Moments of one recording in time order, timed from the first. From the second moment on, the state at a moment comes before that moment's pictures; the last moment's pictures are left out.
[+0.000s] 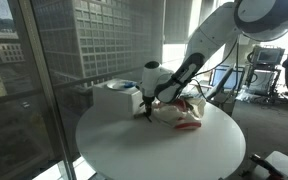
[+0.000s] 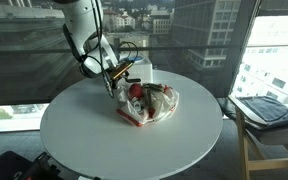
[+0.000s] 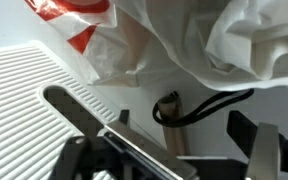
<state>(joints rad) 0.03 0.79 0.21 -1.67 -0.85 2.69 -0.31</state>
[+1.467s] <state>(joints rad) 0.12 0.84 0.14 -1.62 -0.52 2.74 -0.48</state>
